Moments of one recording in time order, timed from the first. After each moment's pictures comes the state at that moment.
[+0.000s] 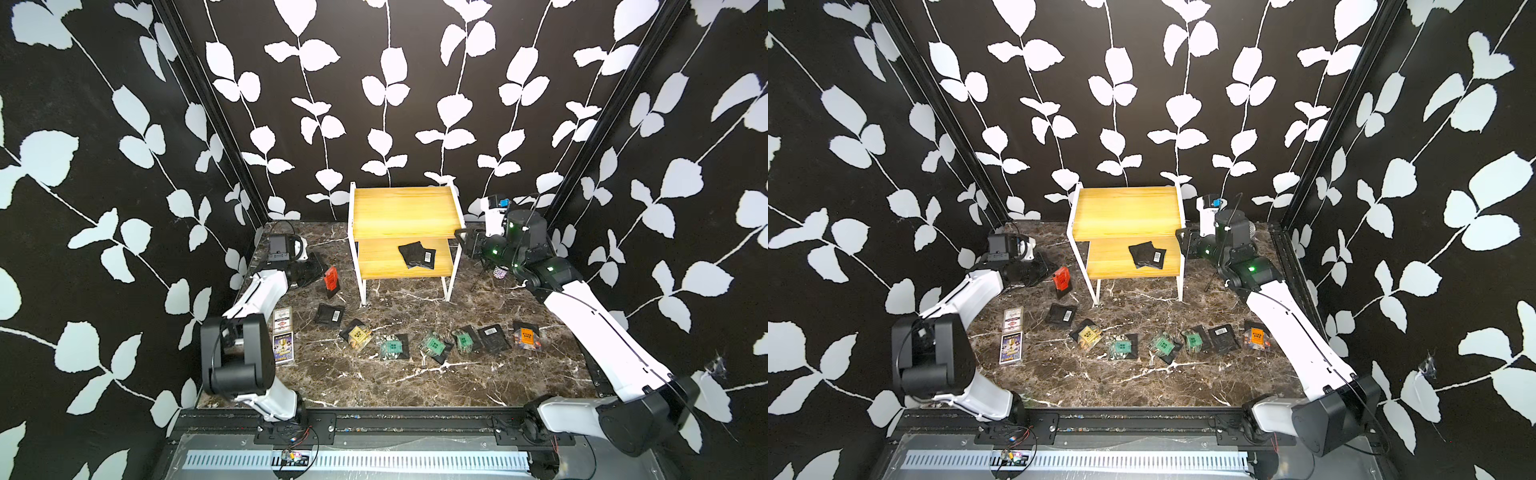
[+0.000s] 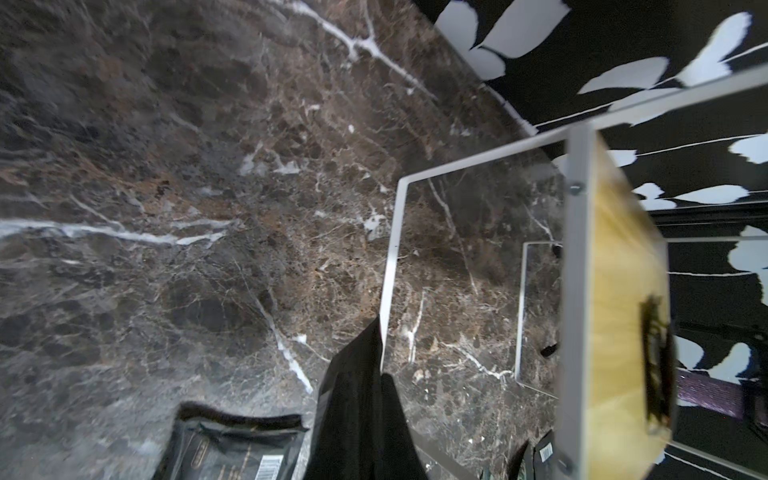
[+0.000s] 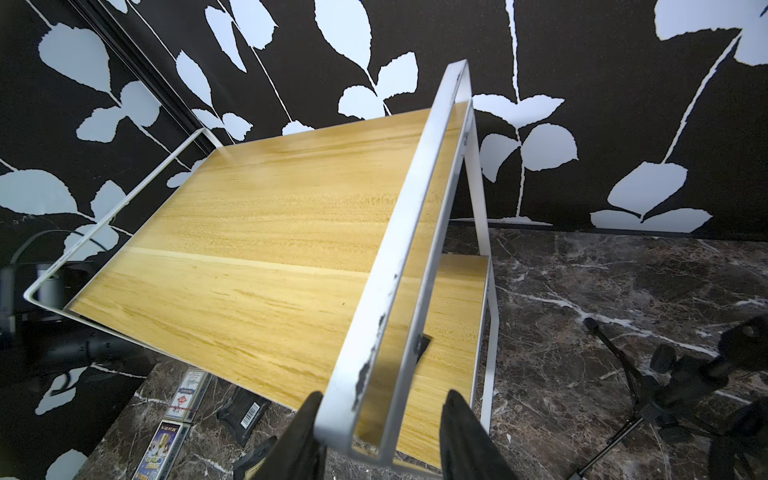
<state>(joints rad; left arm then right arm) 0.06 1.61 1.11 -0.38 0.49 -0.48 0.40 1.31 1.34 -0.40 -0.15 0.29</state>
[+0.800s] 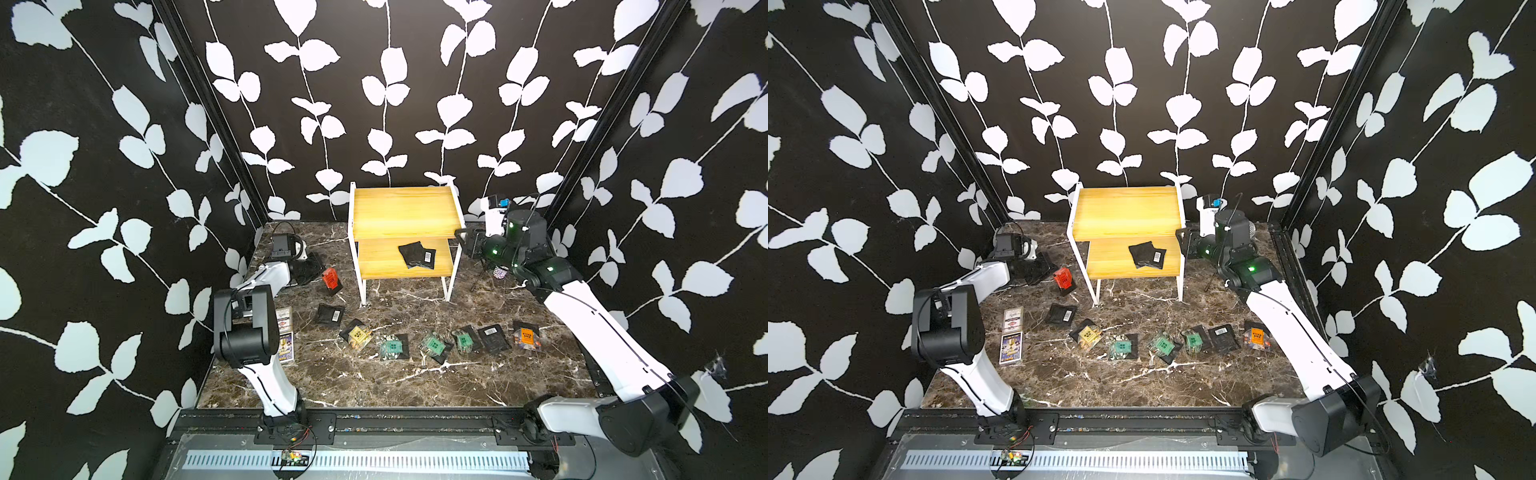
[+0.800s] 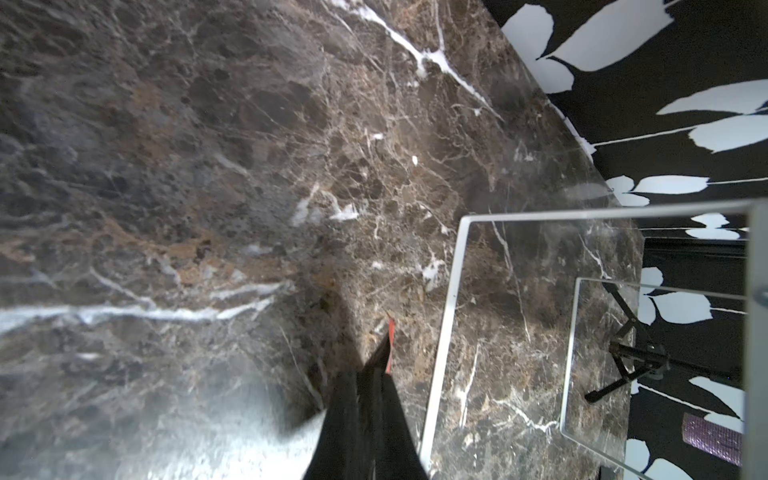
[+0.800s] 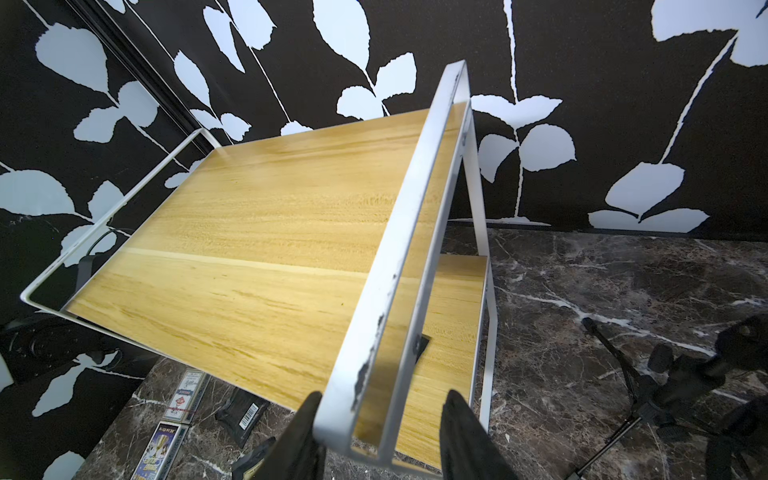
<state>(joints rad) 0.09 1.81 1.20 -0.31 0.48 -0.46 0.40 1.31 1.34 -0.40 -0.15 0.29</state>
